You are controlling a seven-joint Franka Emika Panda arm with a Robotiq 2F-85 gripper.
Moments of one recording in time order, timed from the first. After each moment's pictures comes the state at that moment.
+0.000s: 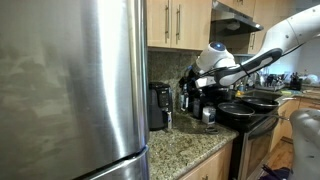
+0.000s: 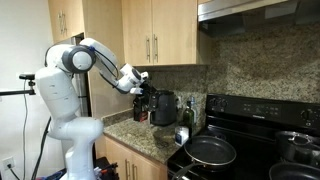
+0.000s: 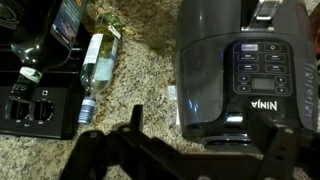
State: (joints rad) arm 0.82 -0.34 -0.47 -2.36 -1.02 2.71 0.95
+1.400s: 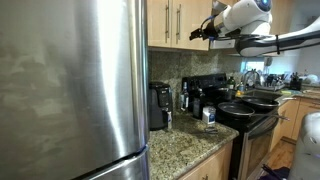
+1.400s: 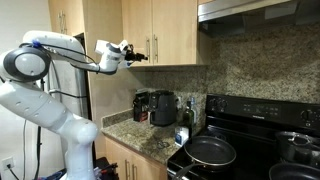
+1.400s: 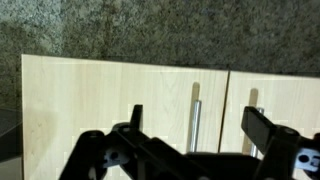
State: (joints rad) arm 0.36 -0.72 0.01 -2.30 -1.07 2.78 1.02
